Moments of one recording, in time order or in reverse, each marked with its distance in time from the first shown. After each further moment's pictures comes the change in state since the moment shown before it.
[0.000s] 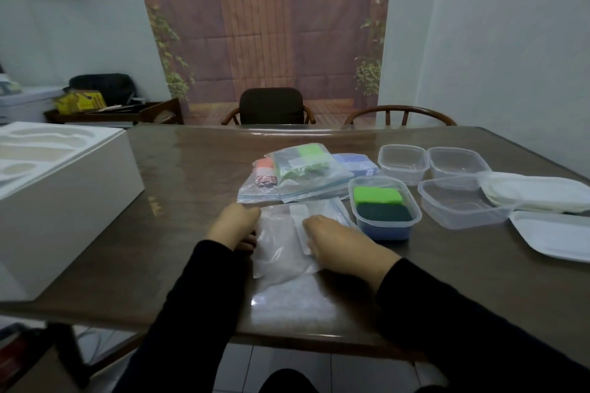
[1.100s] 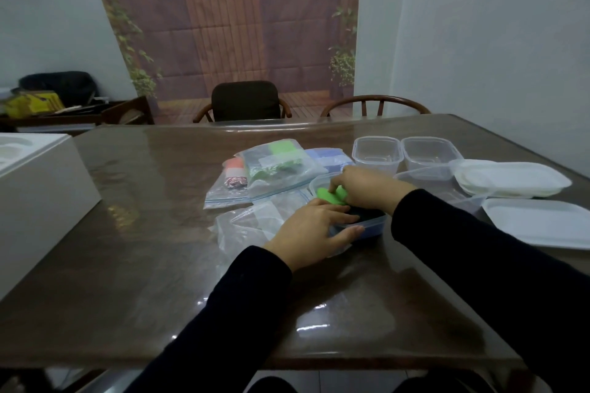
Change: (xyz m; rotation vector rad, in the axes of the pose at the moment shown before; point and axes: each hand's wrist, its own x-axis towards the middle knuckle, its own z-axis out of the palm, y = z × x) left_hand -0.033 0.047 0.111 0.636 -0.272 0.988; right_hand 0.040 0.107 -0.063 -0.262 -0.057 0.157
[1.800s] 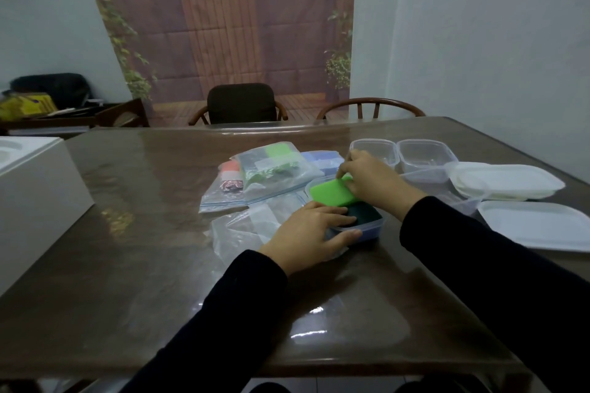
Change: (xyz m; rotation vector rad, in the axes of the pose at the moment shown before) left_hand 0.003 -0.005 0.004 -0.019 0.012 0.017; right_hand -0.010 0.016 -0.002 0.167 0.351 0.031
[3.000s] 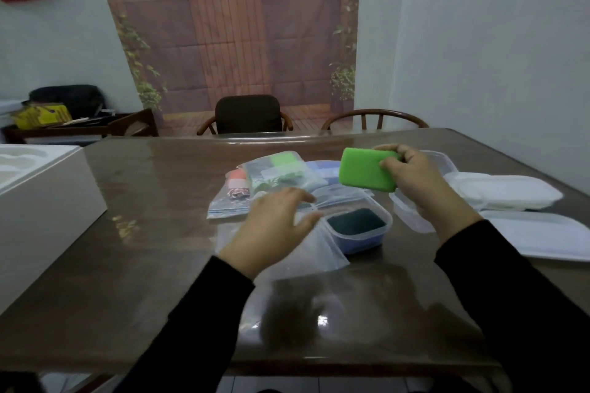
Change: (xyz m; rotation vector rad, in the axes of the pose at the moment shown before) left_hand -0.037 0.013 -0.063 0.065 0.189 -0.203; right_hand -0.043 0.005 -0.045 1.098 0.305 0.414
